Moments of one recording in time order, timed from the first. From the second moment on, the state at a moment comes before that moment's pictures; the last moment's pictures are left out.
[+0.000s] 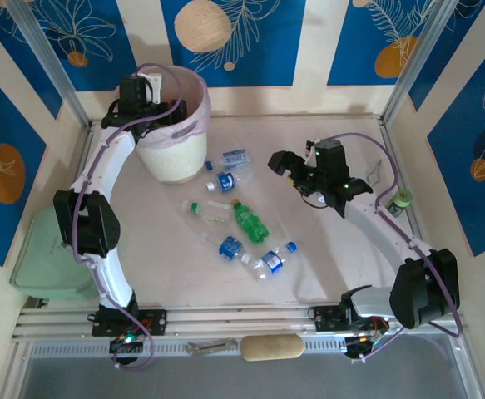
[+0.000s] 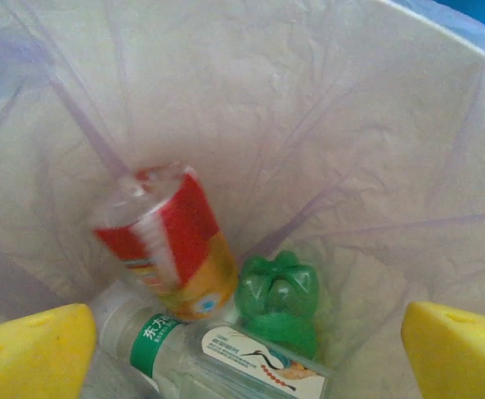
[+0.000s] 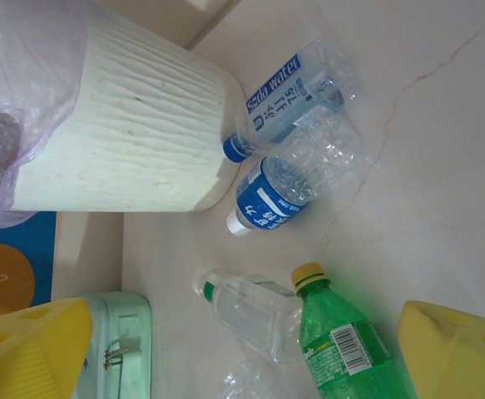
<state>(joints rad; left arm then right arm) -0.13 1.89 1.83 -0.47 0.17 -0.08 0.33 1.31 0.98 -0.27 -0.36 0.87</state>
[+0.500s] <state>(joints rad) -0.18 1.51 1.54 -0.29 0.36 -0.25 0.51 1.26 0.92 -0.66 -0.19 0.94</state>
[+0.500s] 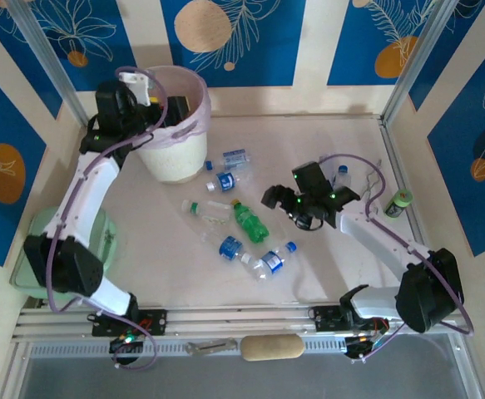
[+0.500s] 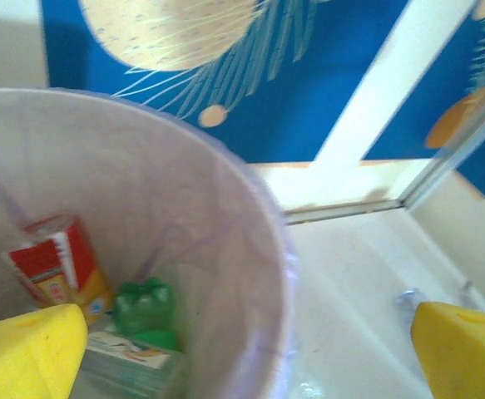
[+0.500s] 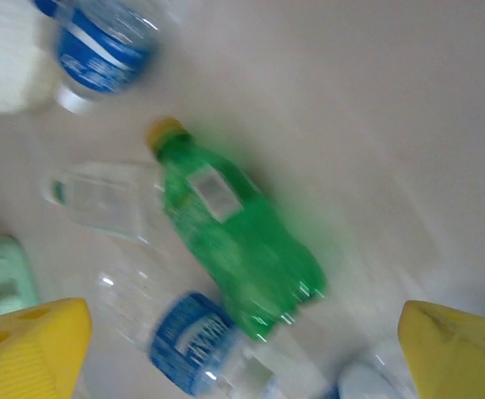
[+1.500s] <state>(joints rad) -0.48 1.43 1.01 -0.02 0.36 -0.47 0.71 1.40 0.75 -0.69 -0.23 1.13</state>
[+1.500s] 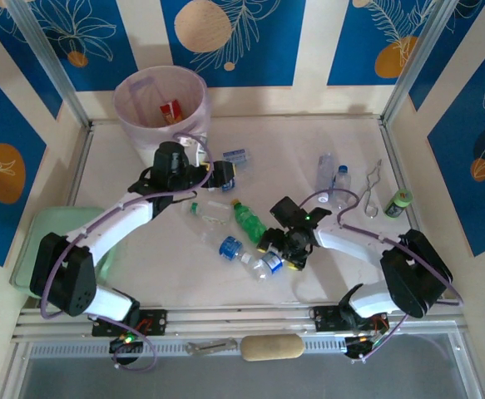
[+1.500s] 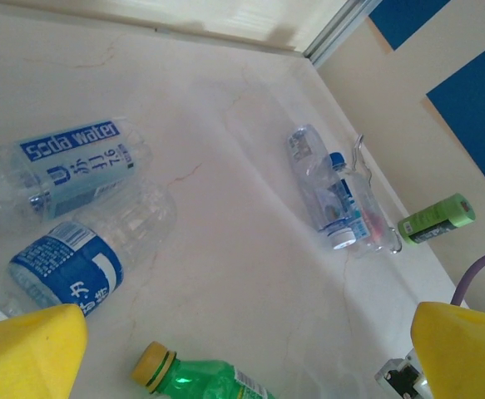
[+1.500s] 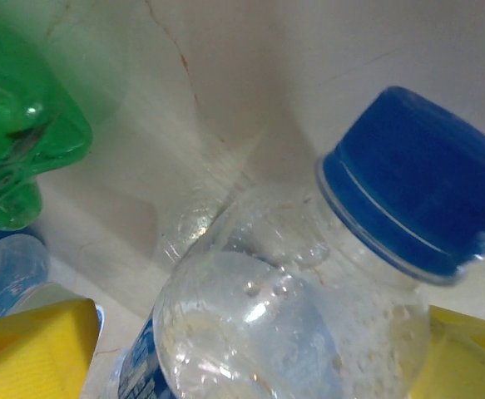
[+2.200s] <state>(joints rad) -0.48 1.43 1.00 -0.02 0.33 -0.48 0.72 1.45 0.79 -0.67 -0.15 1.10</state>
